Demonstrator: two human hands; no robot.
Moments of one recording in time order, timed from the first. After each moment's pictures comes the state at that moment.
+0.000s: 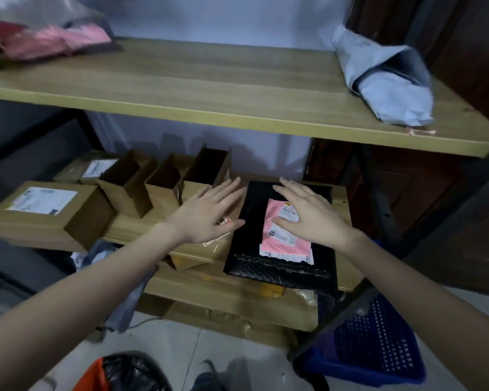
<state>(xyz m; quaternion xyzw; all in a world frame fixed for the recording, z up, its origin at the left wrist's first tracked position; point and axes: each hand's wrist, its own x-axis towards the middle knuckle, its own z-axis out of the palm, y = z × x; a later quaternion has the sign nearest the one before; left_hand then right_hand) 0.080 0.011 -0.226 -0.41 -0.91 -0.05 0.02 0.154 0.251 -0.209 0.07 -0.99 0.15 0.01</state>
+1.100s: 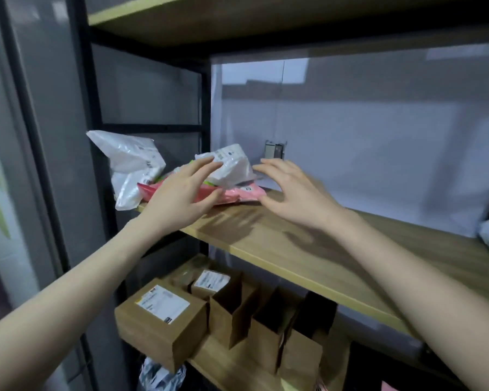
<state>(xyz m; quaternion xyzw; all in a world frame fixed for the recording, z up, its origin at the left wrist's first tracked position) 0.012 -0.215 0.016 -0.15 -0.91 -0.13 0.35 -0.004 0.014 0.046 0.32 -0.90 0.11 0.26</state>
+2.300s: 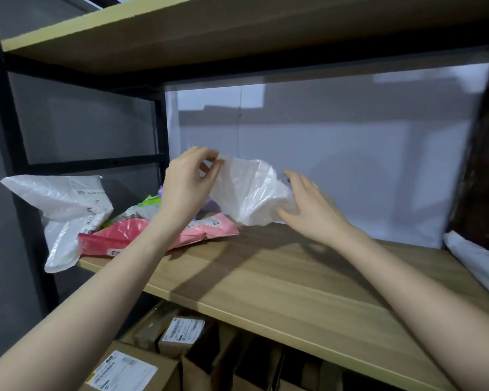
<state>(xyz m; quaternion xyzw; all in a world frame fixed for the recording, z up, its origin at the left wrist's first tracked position) -0.078 -0.144 0.075 -0.20 -0.77 -0.30 0.53 -0.051 0.076 0.053 0.15 -0.93 0.14 0.30</state>
